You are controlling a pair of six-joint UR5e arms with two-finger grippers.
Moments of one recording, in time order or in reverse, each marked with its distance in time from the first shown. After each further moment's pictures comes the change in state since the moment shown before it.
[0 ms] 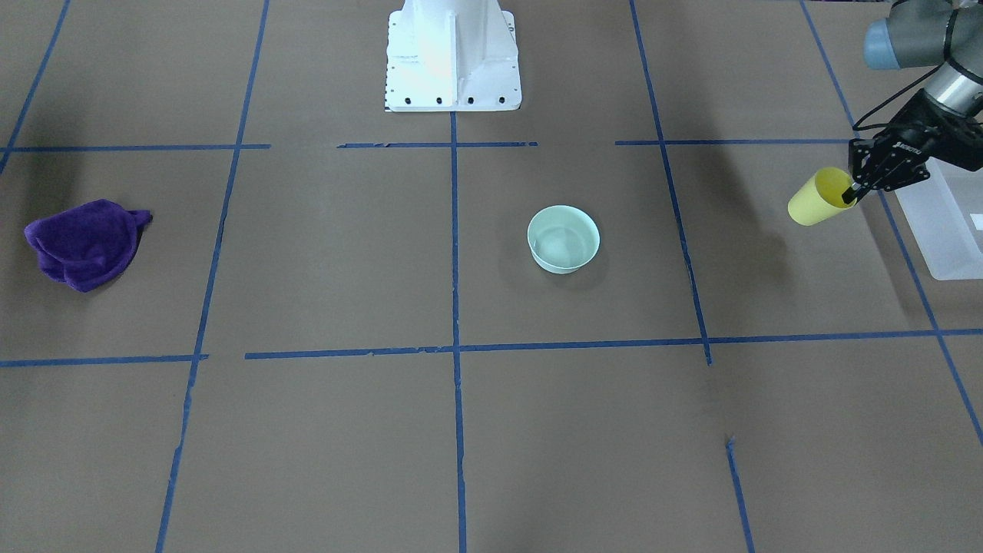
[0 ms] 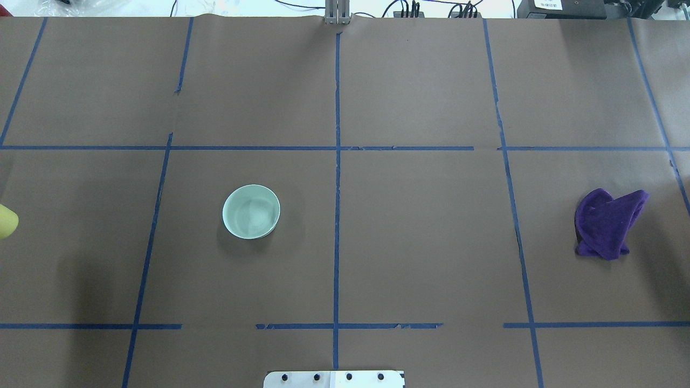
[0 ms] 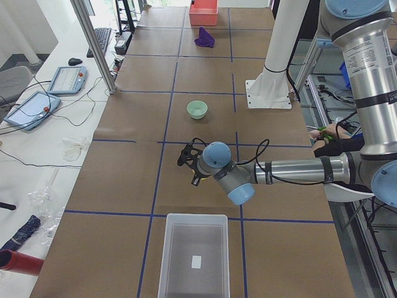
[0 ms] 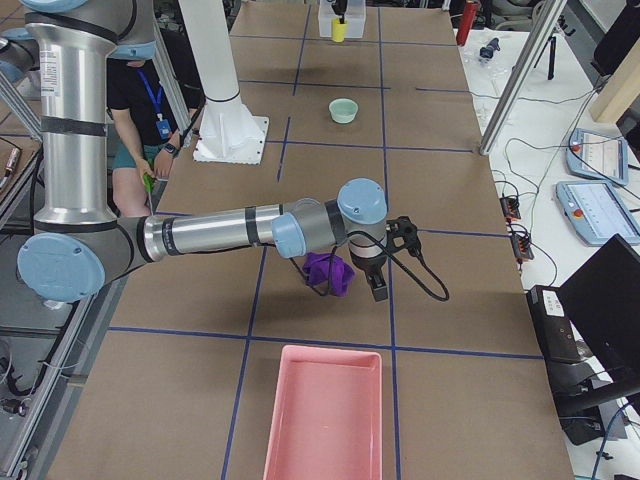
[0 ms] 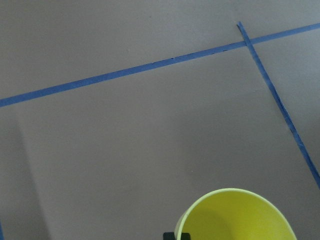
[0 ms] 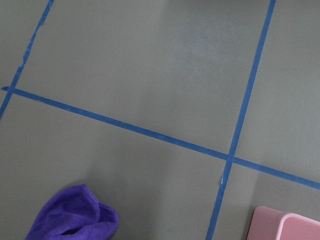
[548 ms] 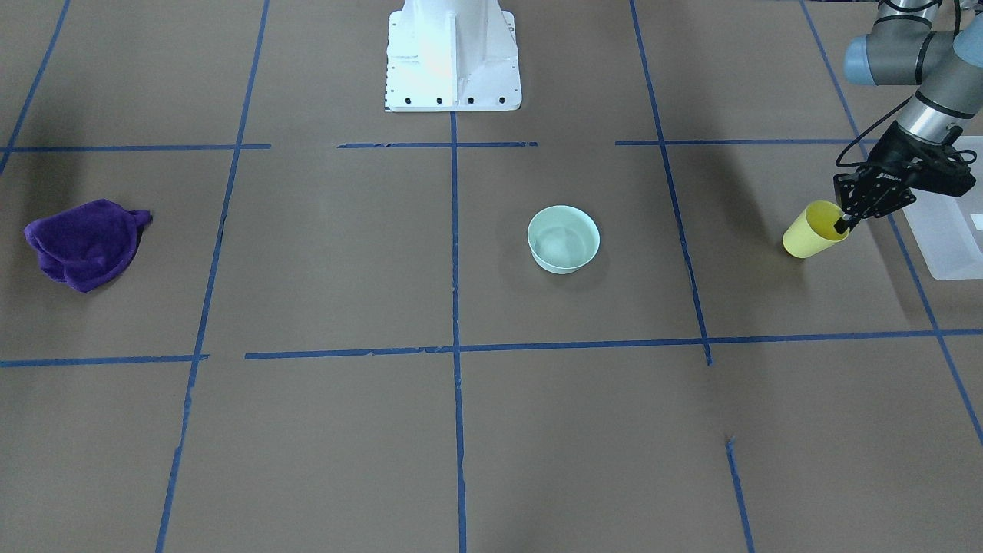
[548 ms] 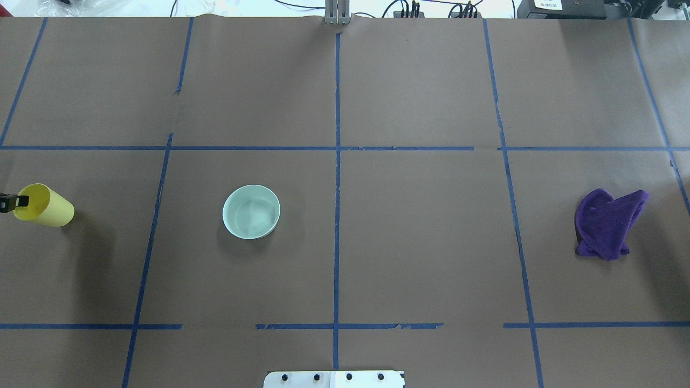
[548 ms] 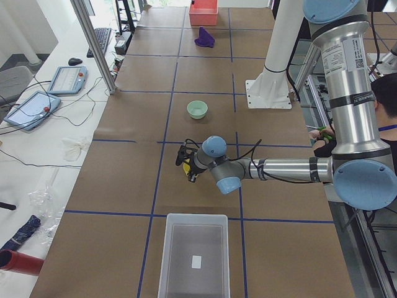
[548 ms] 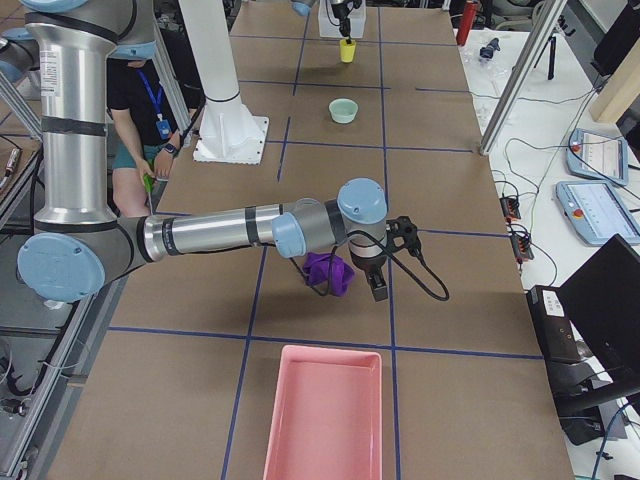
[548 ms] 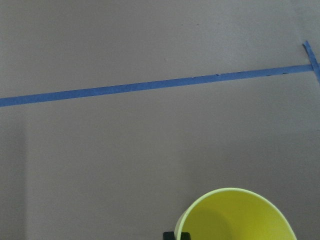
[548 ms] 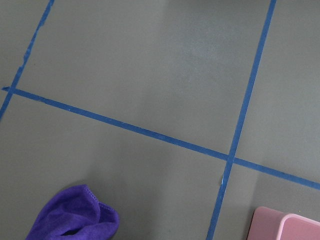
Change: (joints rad) left arm 0.327 -0.048 0.030 -0.134 0.363 -0.457; right arm 0.000 0.000 0.003 0.000 0.001 0.000
